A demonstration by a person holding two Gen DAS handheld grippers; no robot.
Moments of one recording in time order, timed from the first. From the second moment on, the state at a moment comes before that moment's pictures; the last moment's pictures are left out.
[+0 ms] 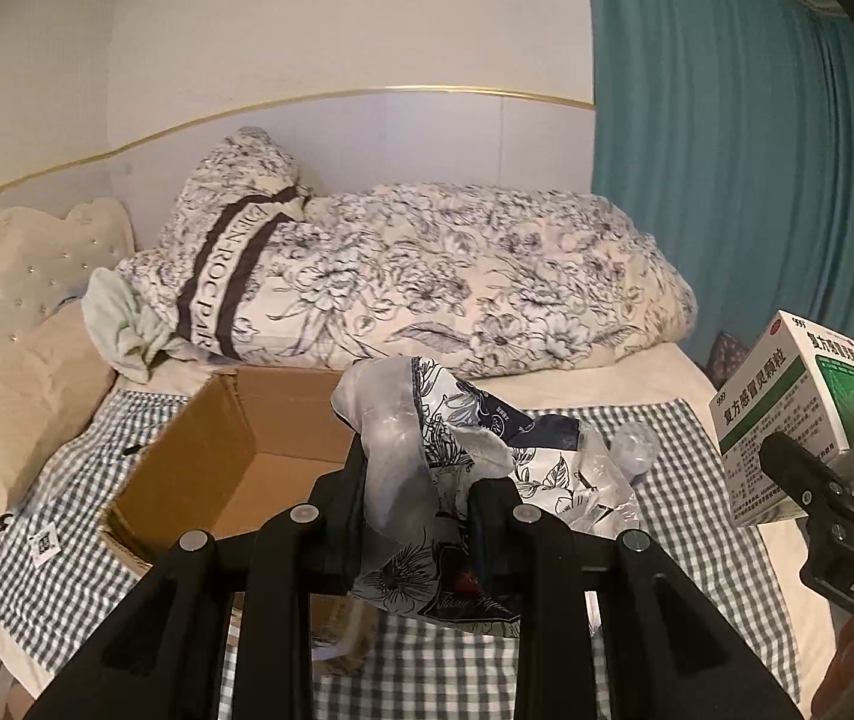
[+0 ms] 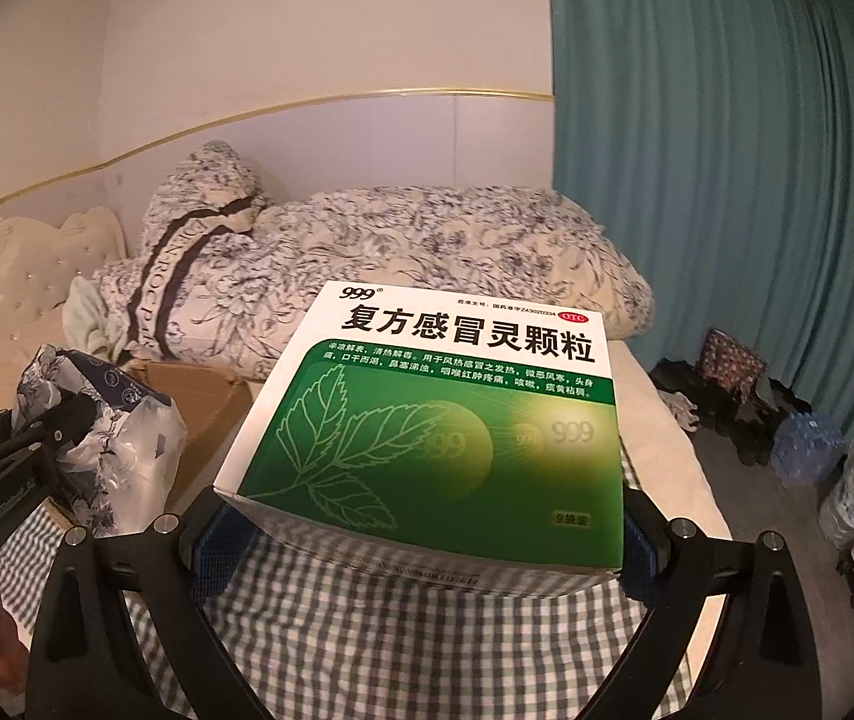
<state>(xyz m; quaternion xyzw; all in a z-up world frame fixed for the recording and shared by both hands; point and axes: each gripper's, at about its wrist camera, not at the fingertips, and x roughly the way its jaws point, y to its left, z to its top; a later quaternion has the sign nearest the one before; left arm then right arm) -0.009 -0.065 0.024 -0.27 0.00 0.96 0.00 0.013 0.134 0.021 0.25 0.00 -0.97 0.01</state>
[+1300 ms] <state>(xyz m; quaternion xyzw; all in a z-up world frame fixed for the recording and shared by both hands) -0.039 -0.206 0.017 -0.28 0.00 0.95 -0.12 -0.040 -0.022 0.021 0.26 0.04 -0.95 0.14</state>
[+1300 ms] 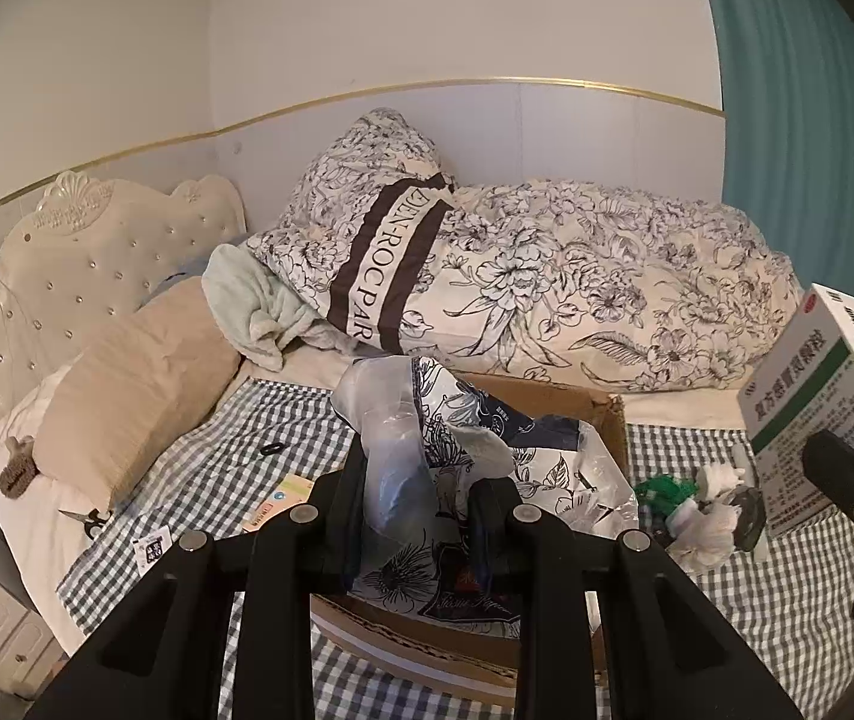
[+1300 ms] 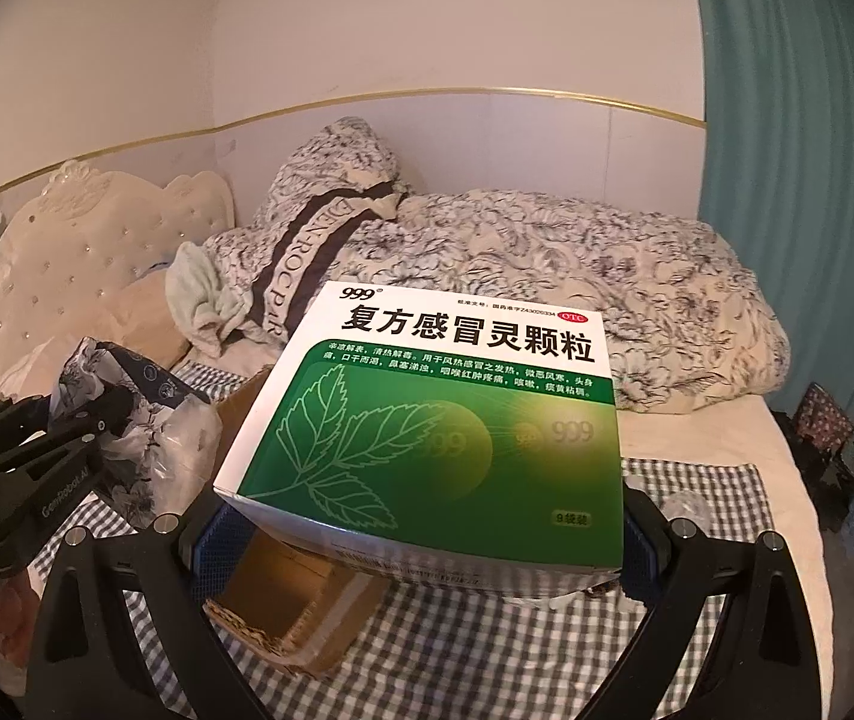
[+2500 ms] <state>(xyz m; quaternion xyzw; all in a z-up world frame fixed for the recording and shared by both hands) -0.114 -0.276 -0.073 -0.40 -0.04 0.91 -0.14 -0.121 -0.120 -0.053 0.34 0.10 -0.91 0.20</state>
